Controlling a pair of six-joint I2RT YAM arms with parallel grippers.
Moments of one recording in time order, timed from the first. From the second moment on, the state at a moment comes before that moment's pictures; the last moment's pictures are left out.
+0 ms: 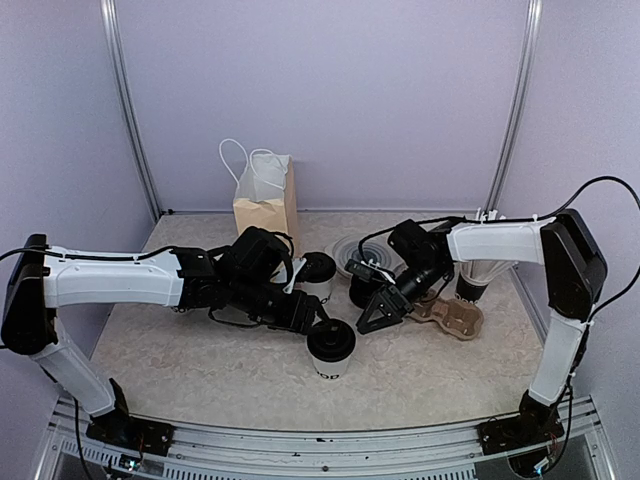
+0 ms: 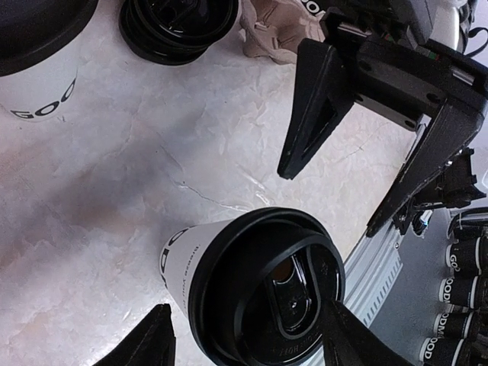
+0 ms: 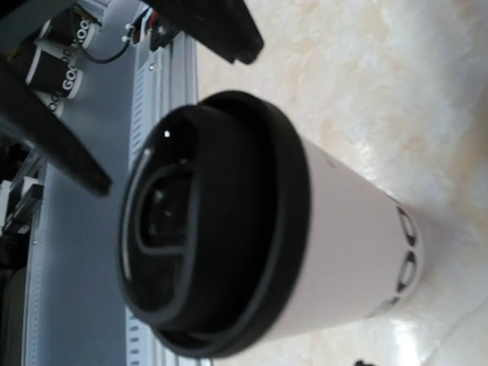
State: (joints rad) left arm -0.98 1.58 1.10 -0.32 0.23 -0.60; right arm 0.62 1.85 1.28 -0.78 -1.06 -0.40
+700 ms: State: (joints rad) left arm -0.97 1.59 1.02 -0.24 0.27 -0.63; right arm 0.64 2.01 1.36 -0.83 -1.14 -0.39
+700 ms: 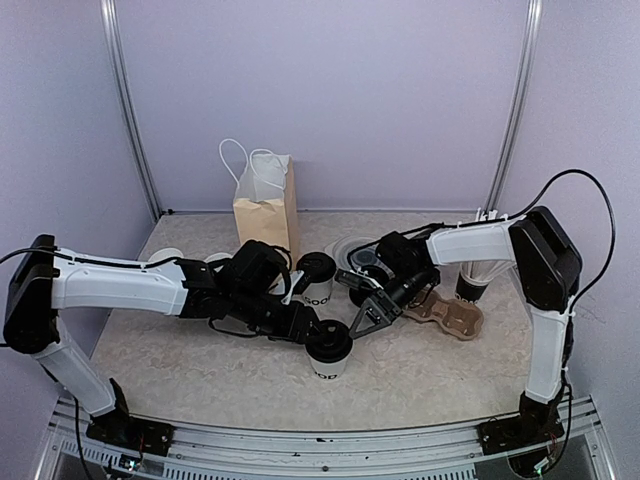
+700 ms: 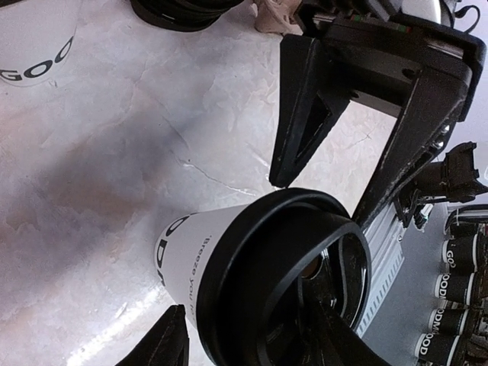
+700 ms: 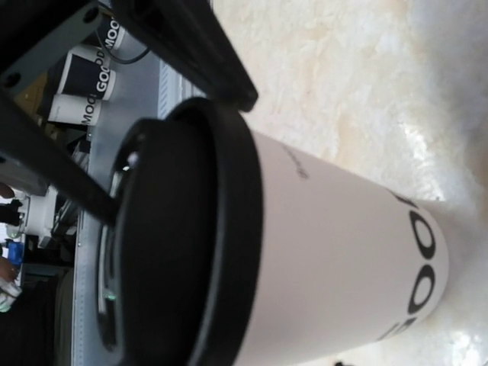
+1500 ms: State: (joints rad) left arm -1.01 1.53 1.08 -0.29 0.14 -0.55; right arm 0.66 1.90 1.37 -0.85 -1.01 -0.45
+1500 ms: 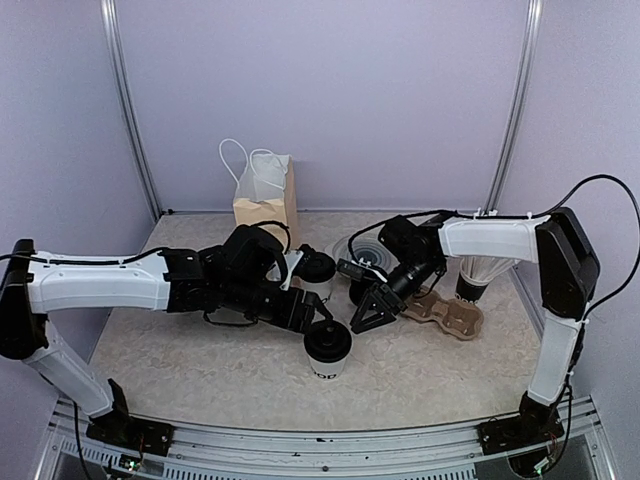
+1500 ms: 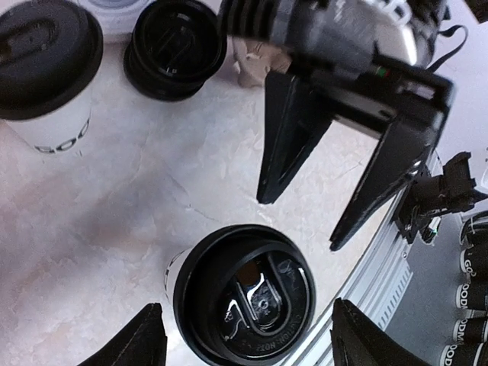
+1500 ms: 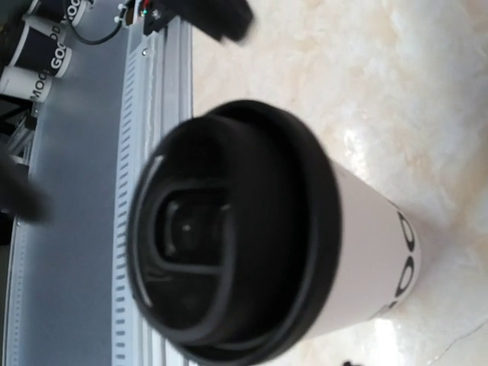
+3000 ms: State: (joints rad) left arm -0.88 1.53 0.84 -0.04 0.30 -0.67; right arm 0.96 1.78 1.42 -0.71 -0.38 -0.61
